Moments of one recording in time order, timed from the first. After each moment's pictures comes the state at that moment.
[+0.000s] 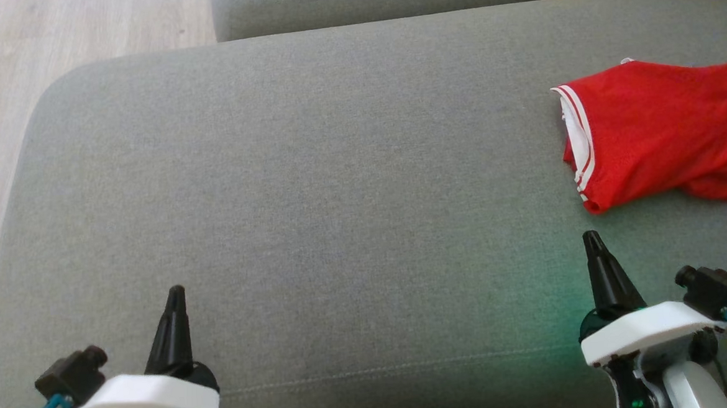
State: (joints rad) left arm 0.07 0.05 -0.09 0.17 -0.66 -0.12 -0.18; right arm -0.05 -0.05 0.00 0.29 0.56 0.13 -0.18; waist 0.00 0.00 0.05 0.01
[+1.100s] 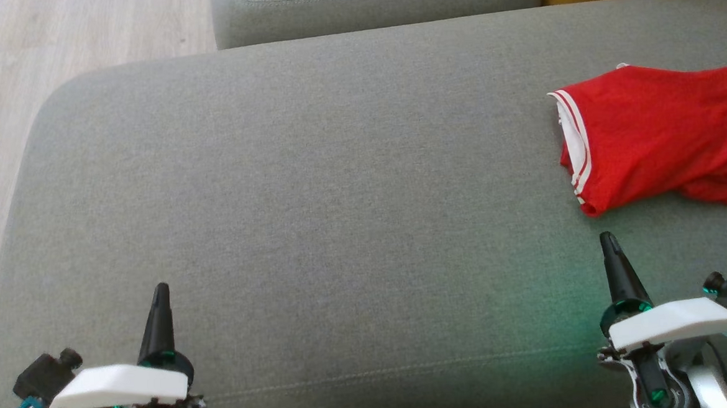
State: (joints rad) left arm 0.03 0.06 -0.05 0.21 -1.02 -0.12 -0.09; right arm -0.05 -0.05 -0.03 0.28 0.94 0.13 -0.08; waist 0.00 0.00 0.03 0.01
